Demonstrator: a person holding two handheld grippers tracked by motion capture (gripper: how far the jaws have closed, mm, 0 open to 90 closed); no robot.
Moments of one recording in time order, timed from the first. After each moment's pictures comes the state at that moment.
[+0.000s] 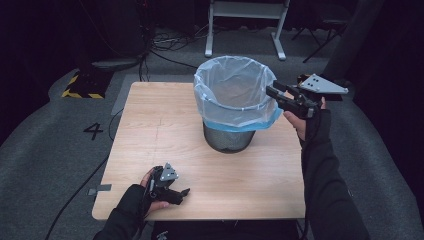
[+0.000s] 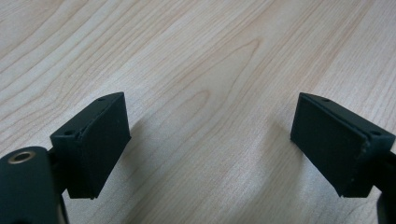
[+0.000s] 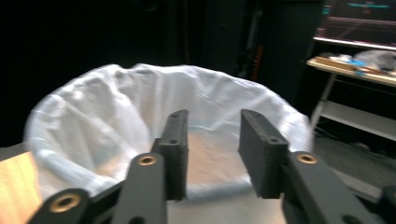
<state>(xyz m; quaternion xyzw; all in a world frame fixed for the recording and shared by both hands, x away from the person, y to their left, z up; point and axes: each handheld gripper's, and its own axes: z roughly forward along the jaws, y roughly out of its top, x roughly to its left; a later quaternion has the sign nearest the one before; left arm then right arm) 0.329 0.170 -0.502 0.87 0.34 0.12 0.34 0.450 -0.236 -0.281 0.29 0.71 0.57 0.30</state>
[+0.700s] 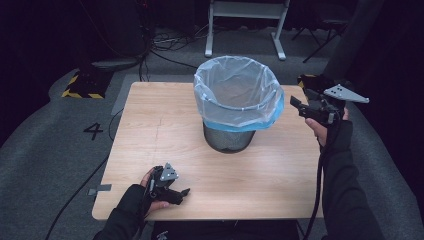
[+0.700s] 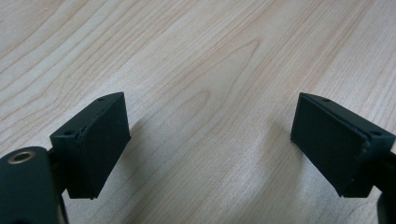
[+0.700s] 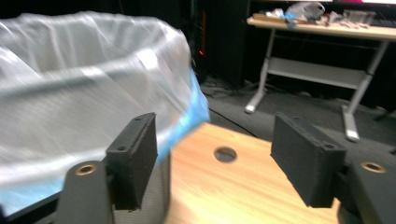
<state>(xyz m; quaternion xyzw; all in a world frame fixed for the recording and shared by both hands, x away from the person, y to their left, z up) 0.329 0.170 -0.502 0.87 0.33 0.12 0.34 0.457 -0.305 -0.316 0.40 0.69 0.51 0.32</state>
